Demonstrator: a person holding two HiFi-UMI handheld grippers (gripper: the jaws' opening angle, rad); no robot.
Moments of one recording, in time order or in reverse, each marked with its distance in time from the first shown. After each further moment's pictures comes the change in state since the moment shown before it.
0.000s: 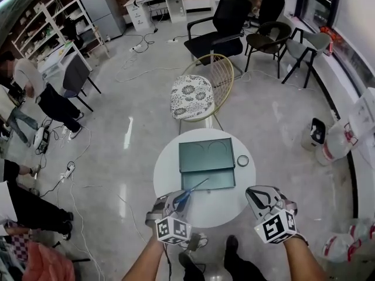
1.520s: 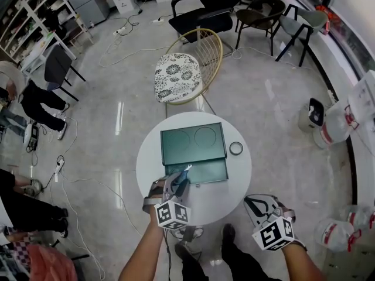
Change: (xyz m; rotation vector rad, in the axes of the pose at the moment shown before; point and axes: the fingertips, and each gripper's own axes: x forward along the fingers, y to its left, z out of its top) left arm 0.169 -0.036 -0.026 0.065 0.060 -0.049; right arm 0.058 0.022 -0.151 0.123 0.128 0.101
